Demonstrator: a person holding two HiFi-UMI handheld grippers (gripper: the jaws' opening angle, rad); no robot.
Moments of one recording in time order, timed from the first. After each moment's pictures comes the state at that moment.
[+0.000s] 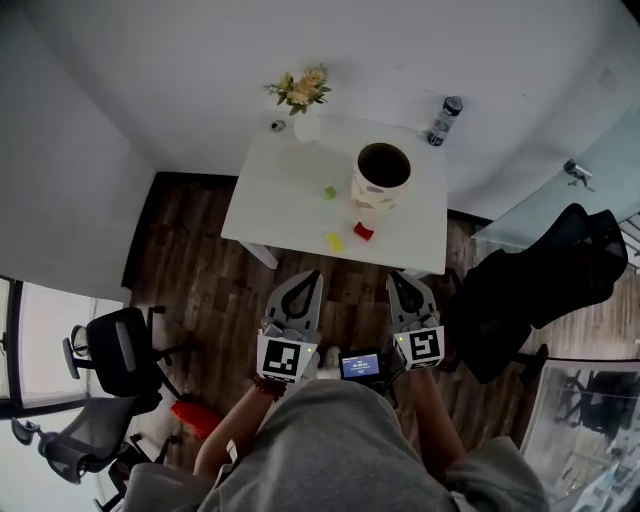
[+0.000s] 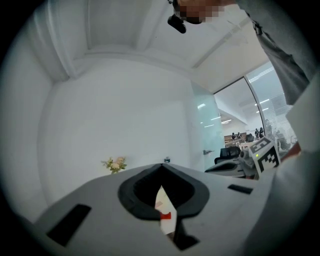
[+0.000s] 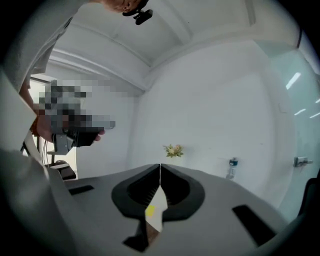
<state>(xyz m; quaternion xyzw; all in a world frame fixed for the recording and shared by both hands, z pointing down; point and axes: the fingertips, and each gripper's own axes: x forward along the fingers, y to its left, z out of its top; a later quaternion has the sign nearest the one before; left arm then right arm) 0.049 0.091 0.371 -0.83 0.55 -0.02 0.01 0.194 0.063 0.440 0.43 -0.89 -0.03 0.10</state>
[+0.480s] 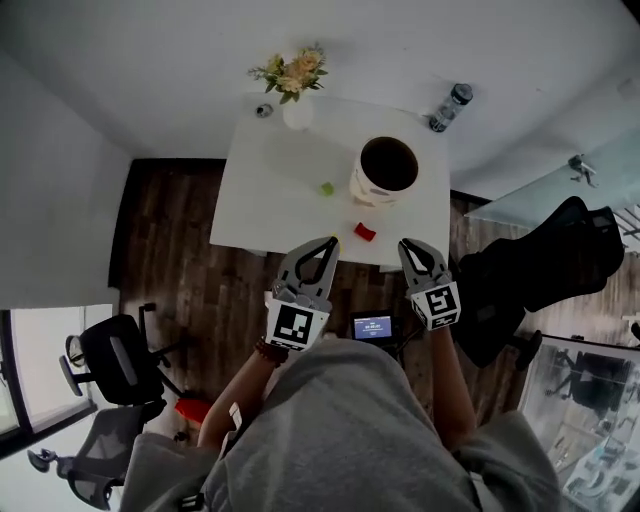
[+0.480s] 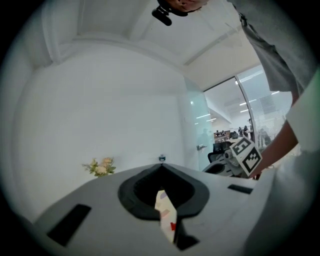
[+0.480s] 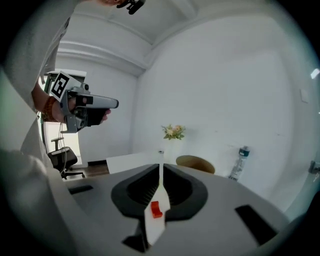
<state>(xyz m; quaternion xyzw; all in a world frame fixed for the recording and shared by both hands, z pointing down) 0.040 -0.040 0.398 -0.88 0.47 -0.06 0.04 0.190 -0.066 0.503 0.40 -0.89 0.00 0.21</state>
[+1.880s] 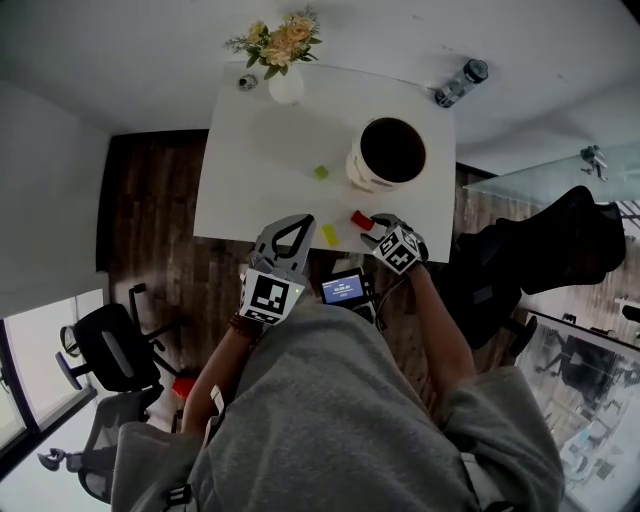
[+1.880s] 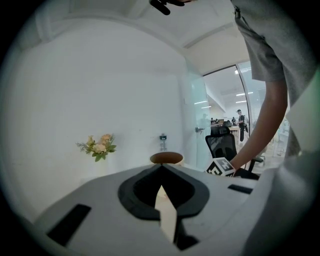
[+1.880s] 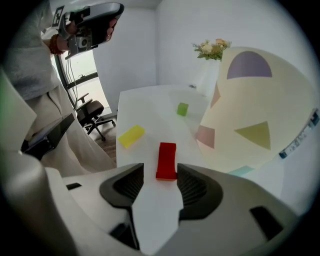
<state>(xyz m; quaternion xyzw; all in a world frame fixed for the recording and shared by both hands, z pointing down) 0.010 -0.107 0.488 -0.89 0.43 -0.14 -0.02 0.163 -0.110 0.749 0.18 -0.84 0.09 0.50</state>
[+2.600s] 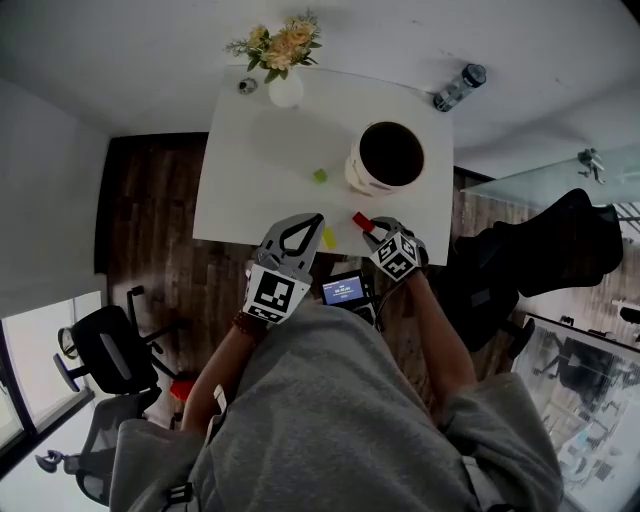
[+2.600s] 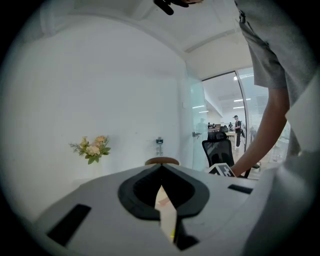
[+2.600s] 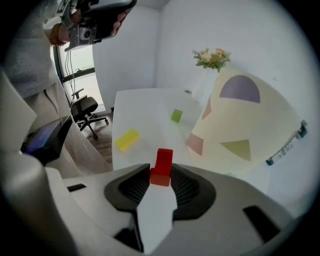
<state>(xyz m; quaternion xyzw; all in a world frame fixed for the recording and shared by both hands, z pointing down) 0.025 -0.112 0.476 -0.90 0.41 -0.11 -0.03 0.164 -0.115 0.729 0.21 -0.83 0.05 0.51</state>
